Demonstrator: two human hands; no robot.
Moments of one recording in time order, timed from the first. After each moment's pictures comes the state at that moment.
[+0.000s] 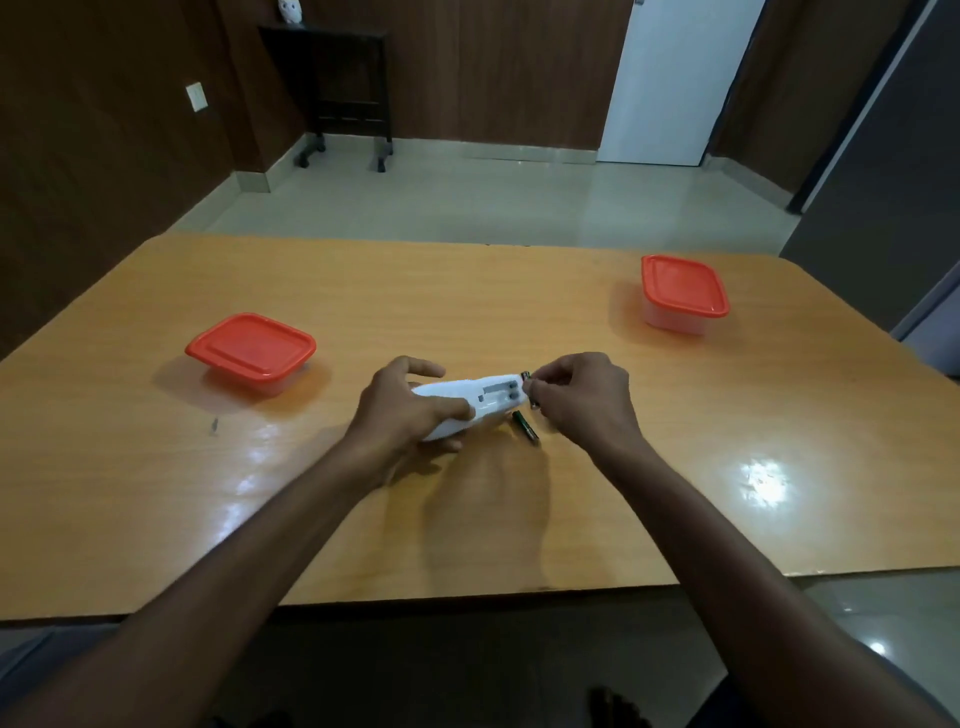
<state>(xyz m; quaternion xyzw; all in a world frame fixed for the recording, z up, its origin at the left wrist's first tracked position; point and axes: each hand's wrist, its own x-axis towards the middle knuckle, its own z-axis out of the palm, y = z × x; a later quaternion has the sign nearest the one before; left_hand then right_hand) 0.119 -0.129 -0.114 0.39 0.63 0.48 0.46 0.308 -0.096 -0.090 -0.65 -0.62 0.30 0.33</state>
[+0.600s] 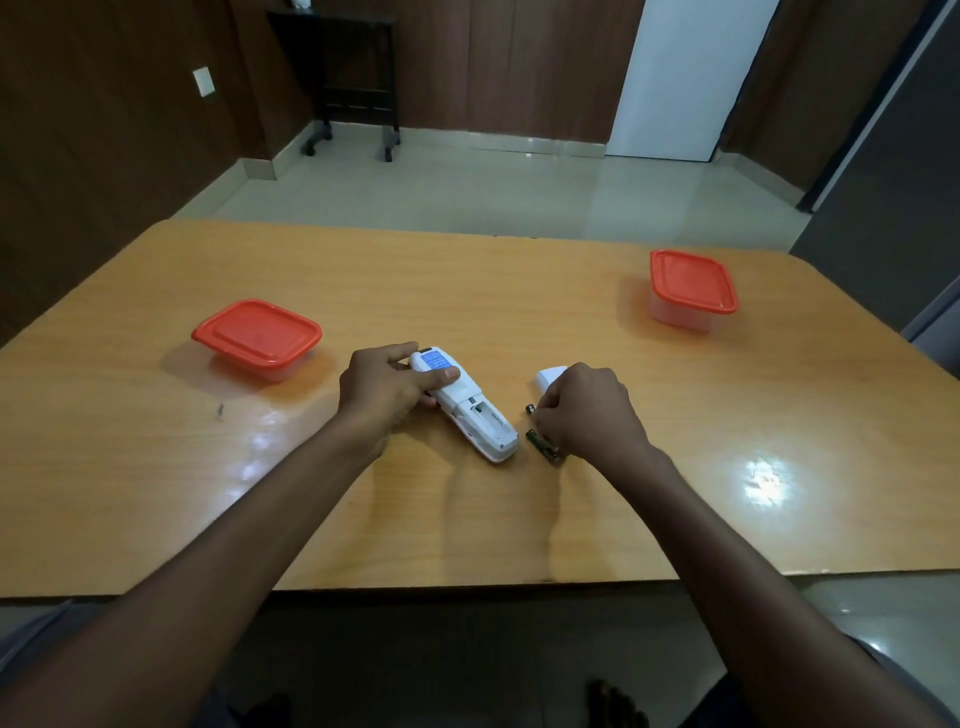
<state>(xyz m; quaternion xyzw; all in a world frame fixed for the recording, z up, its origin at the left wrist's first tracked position) 0.103 -0.113 -0.121 0.35 0.68 0.50 0.40 0.311 -0.093 -0.106 -0.64 -0.75 0.15 0.14</state>
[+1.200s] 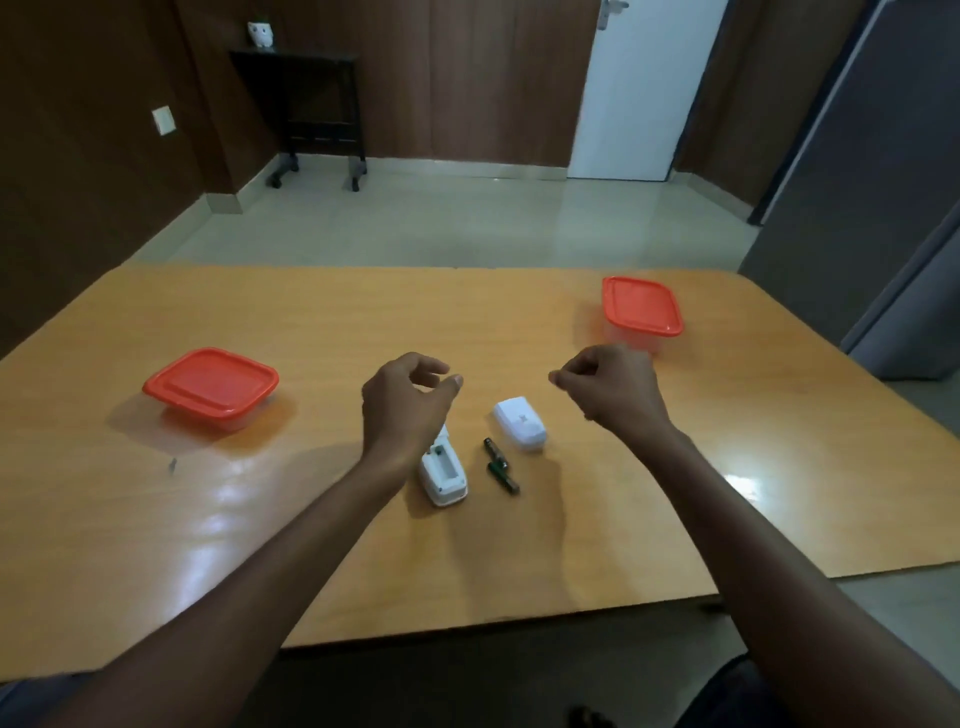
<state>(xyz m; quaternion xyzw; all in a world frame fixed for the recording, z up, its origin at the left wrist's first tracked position) 0.163 -0.096 -0.099 0.47 0.69 0.49 0.24 0.379 -0.047 -0.075 -0.65 -0.67 0.19 0.31</state>
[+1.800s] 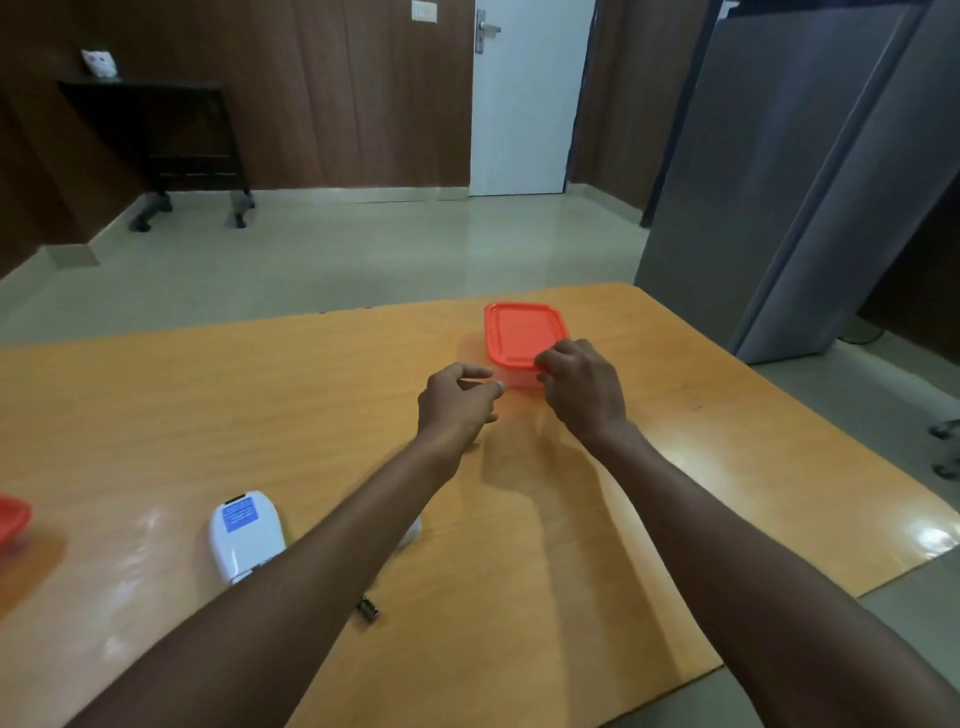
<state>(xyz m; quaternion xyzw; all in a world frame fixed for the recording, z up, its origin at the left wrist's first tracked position) 0.335 0.040 -0.103 0.48 0.59 0.45 0.47 0.507 0.081 -0.124 -0.63 -0.73 -0.13 0.24</state>
